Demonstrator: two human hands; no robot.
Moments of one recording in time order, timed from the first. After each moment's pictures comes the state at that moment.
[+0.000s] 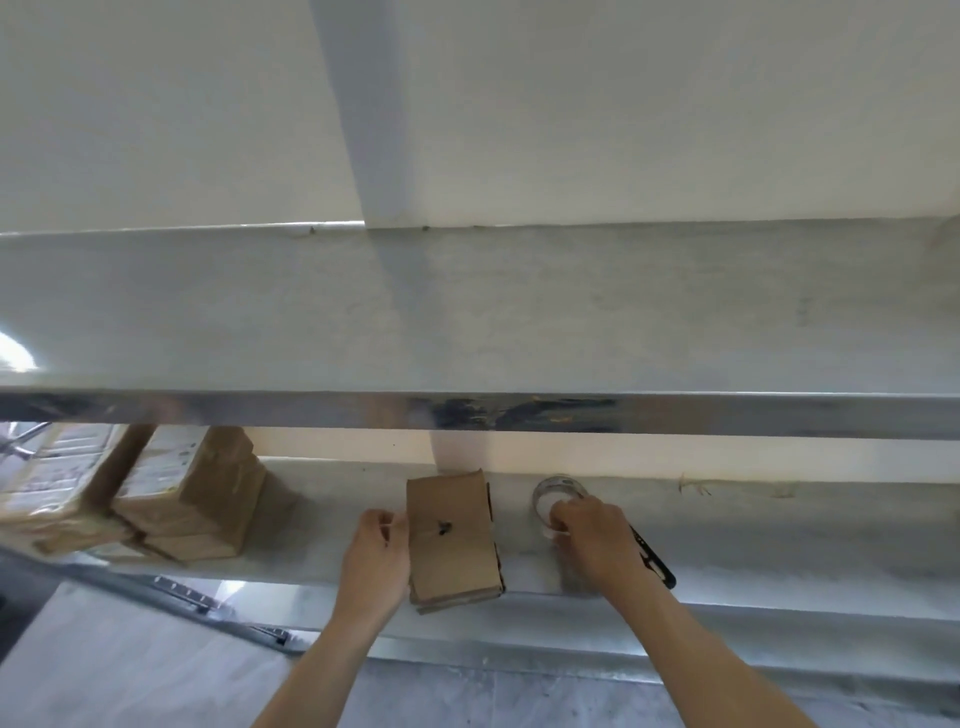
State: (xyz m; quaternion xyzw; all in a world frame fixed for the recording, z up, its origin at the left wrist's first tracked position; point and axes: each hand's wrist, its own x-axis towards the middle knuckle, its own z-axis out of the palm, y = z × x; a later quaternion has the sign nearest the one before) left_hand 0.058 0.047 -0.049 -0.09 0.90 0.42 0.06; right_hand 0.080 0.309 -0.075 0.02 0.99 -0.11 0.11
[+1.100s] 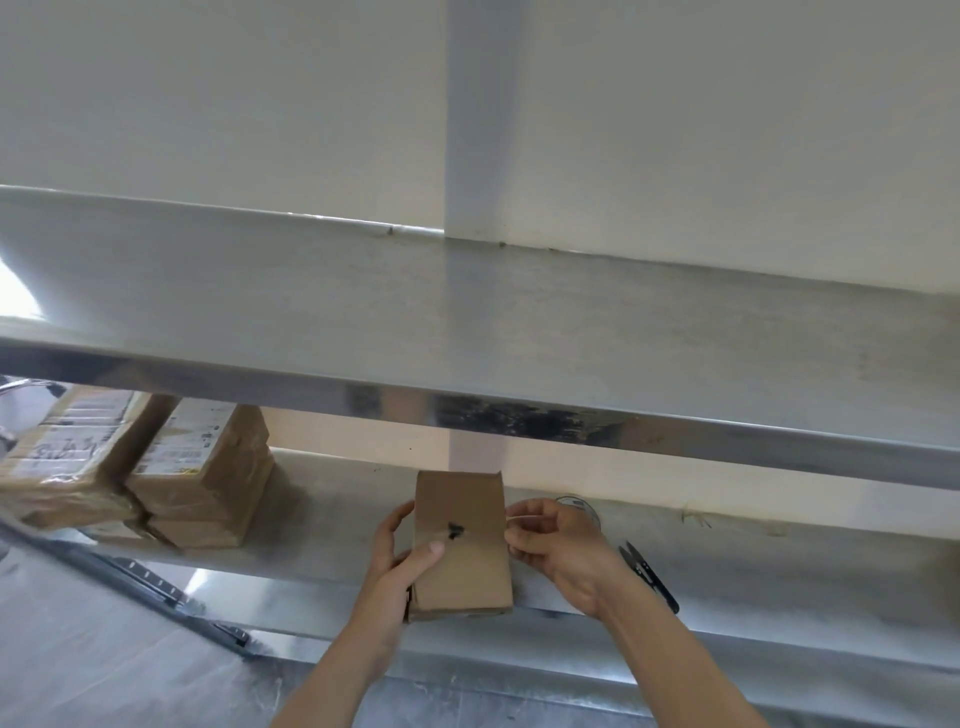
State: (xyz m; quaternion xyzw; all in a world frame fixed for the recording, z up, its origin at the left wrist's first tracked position) left_hand 0.080 0.028 -0.048 -0.13 0.60 0.76 0.20; right_hand 0.077 0.241 -0.020 0.23 0.58 -0.77 0.14
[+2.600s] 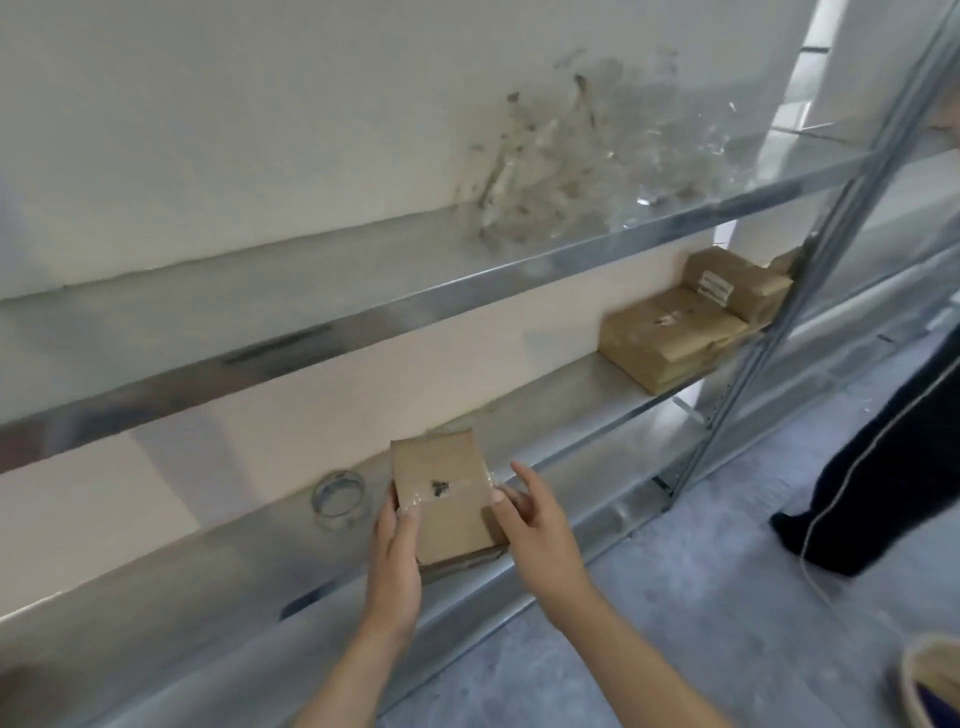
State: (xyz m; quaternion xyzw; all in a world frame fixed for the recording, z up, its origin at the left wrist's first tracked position) left_hand 0.219 0.217 -0.005 0.15 0.67 0.68 0.25; right_hand 0.323 0.327 0.020 0.36 0.62 -0.66 -0.22
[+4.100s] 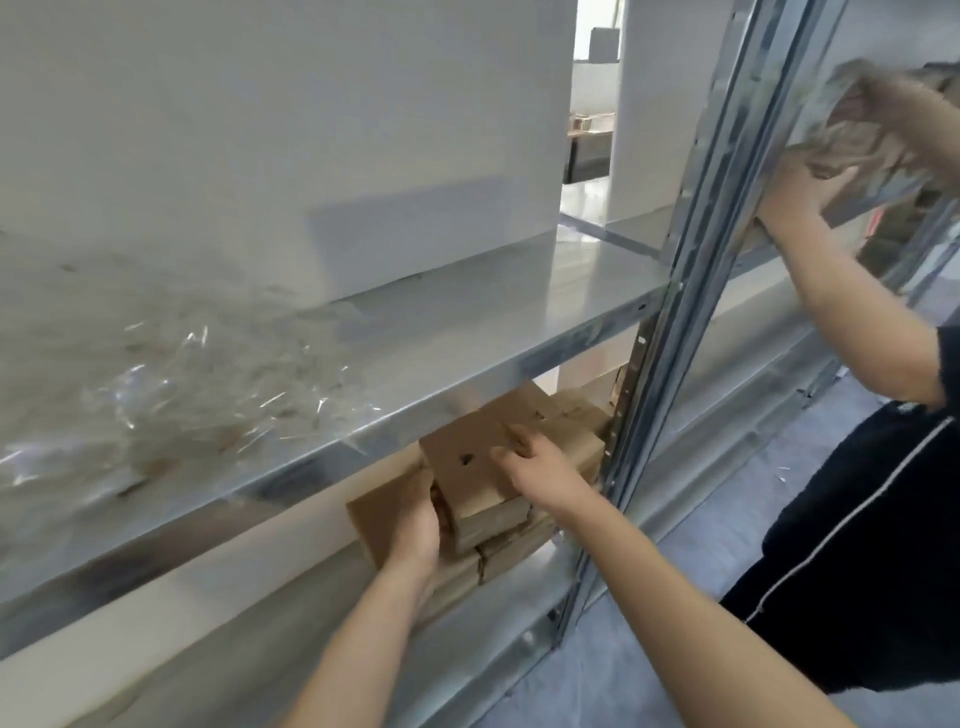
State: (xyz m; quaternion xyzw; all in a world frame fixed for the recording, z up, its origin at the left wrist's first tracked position) left_hand 0.280 0.861 0.017 0.10 0.65 0.66 0.37; right_hand 0.382 0.983 0.069 0.41 0.75 -0.51 -0.13
